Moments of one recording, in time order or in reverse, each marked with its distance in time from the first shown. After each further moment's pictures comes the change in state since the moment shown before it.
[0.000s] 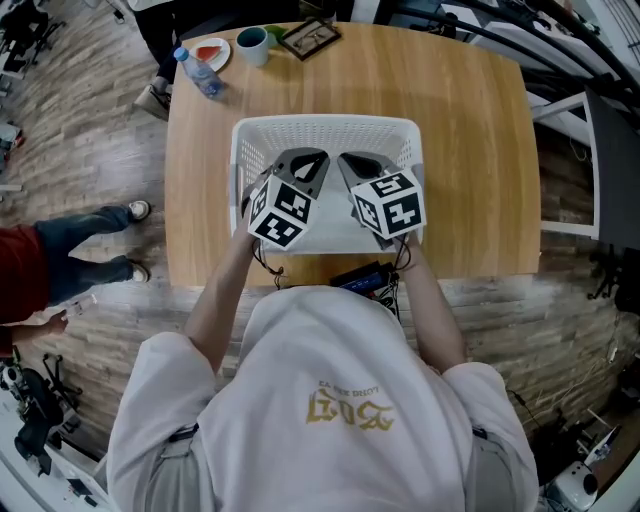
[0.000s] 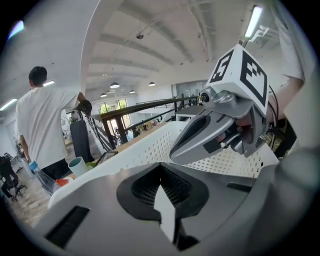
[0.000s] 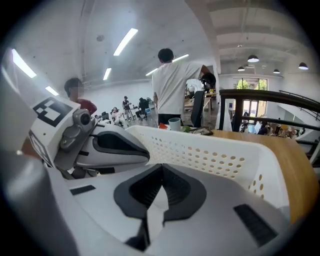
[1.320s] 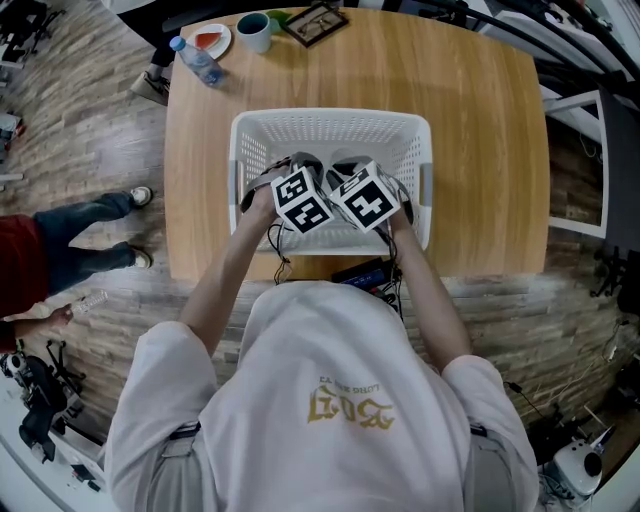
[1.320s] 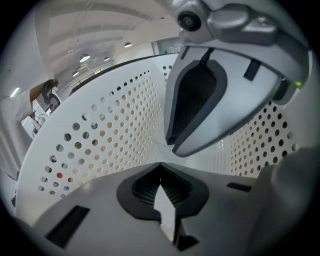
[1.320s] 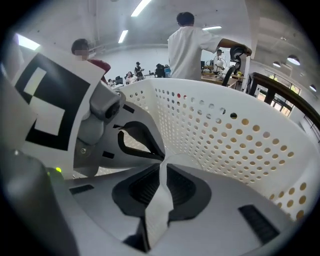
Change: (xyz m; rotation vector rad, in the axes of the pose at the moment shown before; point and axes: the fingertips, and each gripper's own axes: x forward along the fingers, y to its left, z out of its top) left arm 0.042 -0.021 -0.095 0.215 0.454 -0.095; right arm 0.039 0.027 -0.062 -0.234 0.365 0.094
